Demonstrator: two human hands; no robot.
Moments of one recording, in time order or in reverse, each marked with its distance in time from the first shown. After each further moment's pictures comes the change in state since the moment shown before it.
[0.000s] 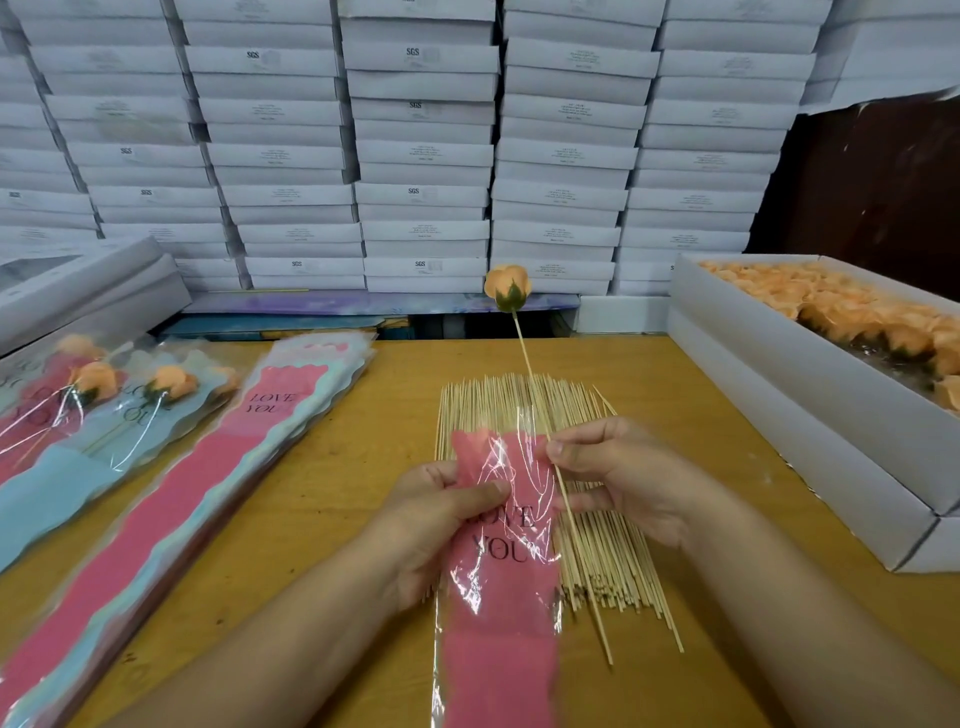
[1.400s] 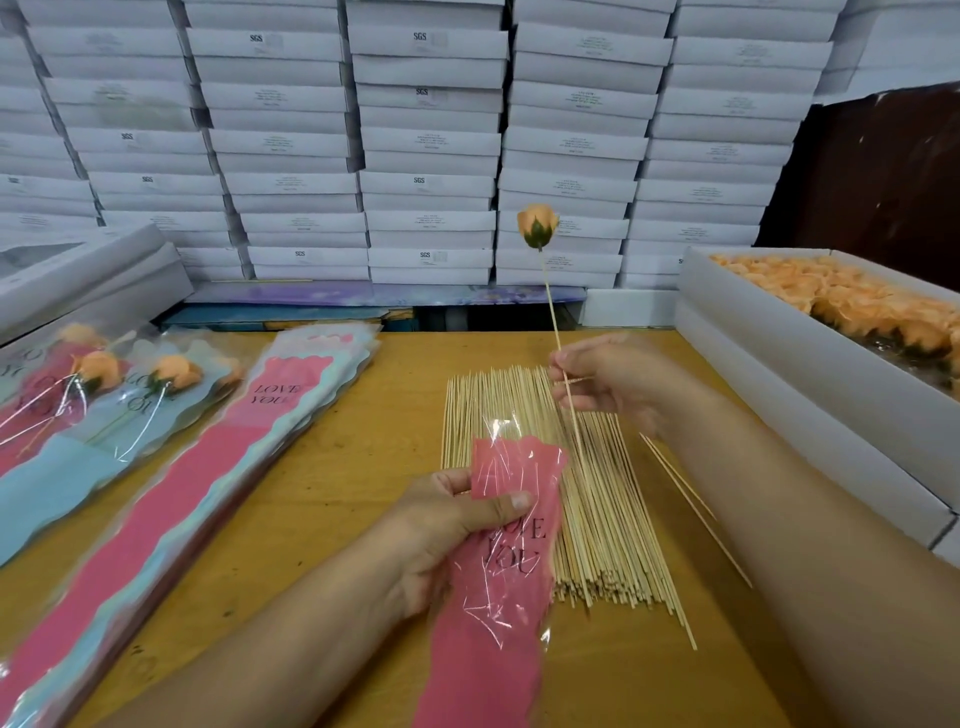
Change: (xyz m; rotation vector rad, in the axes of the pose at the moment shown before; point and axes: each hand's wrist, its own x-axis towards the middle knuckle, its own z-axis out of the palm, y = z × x) left_hand 0.002 -0.007 -0.006 -0.119 -0.049 -0.156; right_hand 0.046 -0.054 -0.001 -0.169 0.216 -0.064
